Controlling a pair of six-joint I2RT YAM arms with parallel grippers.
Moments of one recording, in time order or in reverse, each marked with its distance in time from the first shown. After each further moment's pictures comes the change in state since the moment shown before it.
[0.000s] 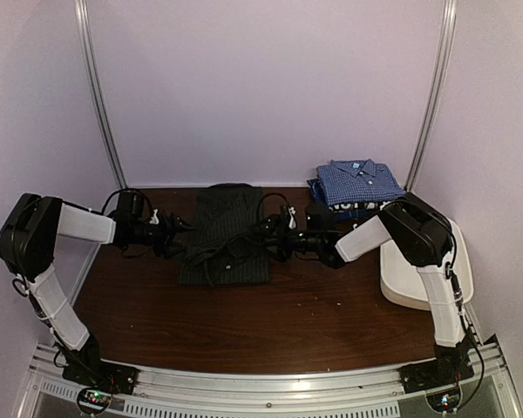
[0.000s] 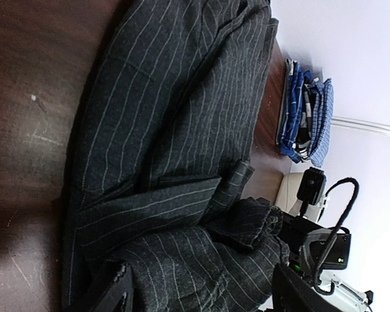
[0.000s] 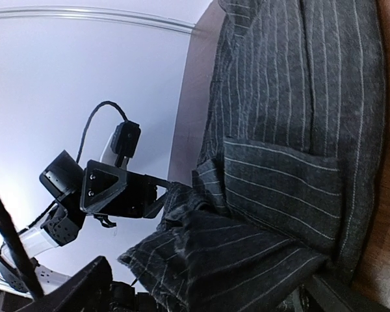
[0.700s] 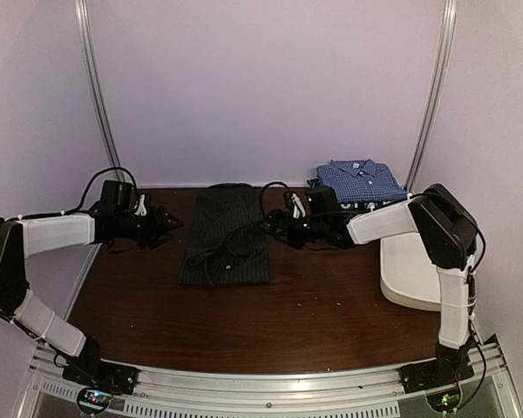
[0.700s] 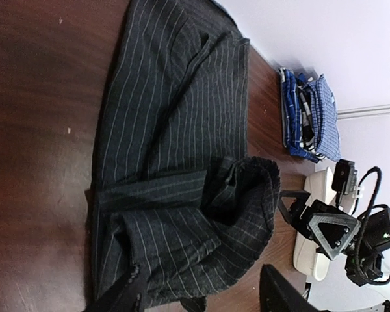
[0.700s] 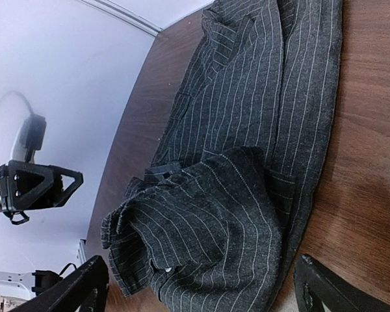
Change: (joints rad) left arm -0.009 -0.269 0.000 -0.233 -0.174 0.222; right arm -0.002 -0.201 0.015 -0.441 0.126 -0.402
